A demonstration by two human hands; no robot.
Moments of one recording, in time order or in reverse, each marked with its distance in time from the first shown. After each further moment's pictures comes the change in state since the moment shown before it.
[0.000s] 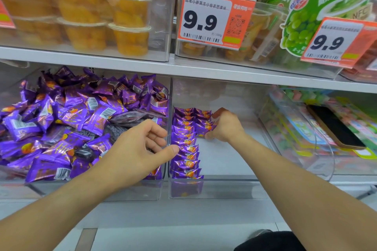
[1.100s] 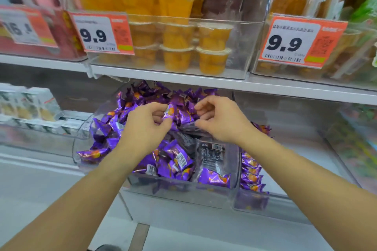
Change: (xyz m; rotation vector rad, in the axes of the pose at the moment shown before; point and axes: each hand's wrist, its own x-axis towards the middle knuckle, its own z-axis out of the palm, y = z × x) left_hand 0.012 -0.029 -0.110 0.286 0.459 -0.006; right_hand -0.055 -0.172 0.009 0.332 -0.088 -0.558
